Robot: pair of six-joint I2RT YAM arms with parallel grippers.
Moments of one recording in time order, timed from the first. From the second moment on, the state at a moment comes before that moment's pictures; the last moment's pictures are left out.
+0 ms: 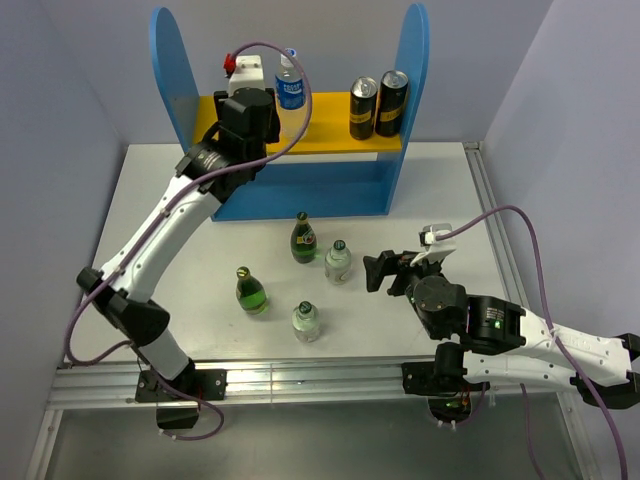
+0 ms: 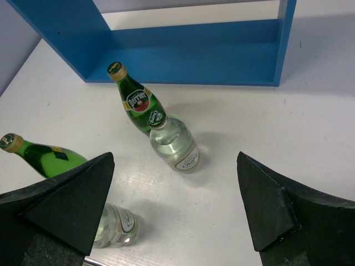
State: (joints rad) left arm -0.68 1.63 1.96 -0.59 -0.77 -0.22; right arm 1.27 0.63 0.79 -0.52 0.95 0.55
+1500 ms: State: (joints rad) left arm -0.41 1.83 2.17 -0.52 -0.43 -0.31; right arm 1.30 0.65 0.78 -0.52 0.96 0.56
